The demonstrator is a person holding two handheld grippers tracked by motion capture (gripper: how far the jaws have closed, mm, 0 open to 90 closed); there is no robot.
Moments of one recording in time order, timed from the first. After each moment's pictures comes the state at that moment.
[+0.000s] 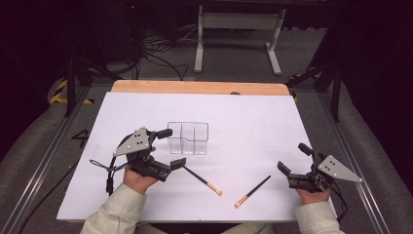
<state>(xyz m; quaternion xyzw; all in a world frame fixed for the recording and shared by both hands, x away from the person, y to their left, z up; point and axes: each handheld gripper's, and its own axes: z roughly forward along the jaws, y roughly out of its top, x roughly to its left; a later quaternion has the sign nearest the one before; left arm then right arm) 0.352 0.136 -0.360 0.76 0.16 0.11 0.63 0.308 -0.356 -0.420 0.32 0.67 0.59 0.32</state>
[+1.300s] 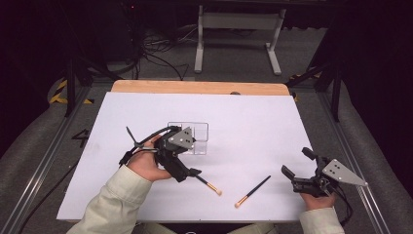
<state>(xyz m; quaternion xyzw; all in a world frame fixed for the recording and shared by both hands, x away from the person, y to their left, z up) 0.371 0.069 -0.333 0.93 0.06 0.06 0.35 0.298 -0.366 -0.422 0.34 0.67 0.58 0.31</state>
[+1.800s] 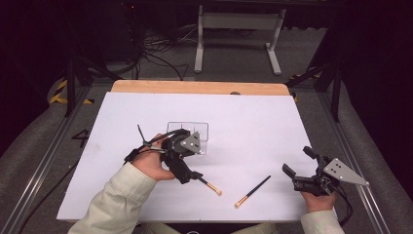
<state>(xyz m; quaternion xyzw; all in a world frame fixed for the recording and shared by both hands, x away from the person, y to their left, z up) 0.374 0.051 -0.345 0.95 0.03 0.06 0.29 0.299 -0.368 -0.421 0.34 0.66 0.58 0.32</state>
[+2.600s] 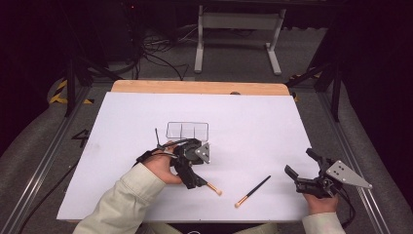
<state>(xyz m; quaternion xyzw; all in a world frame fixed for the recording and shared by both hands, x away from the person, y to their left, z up) 0.380 0.025 -0.383 0.97 0.00 0.02 0.23 0.294 -0.373 -0.422 0.35 0.66 0.58 0.32</state>
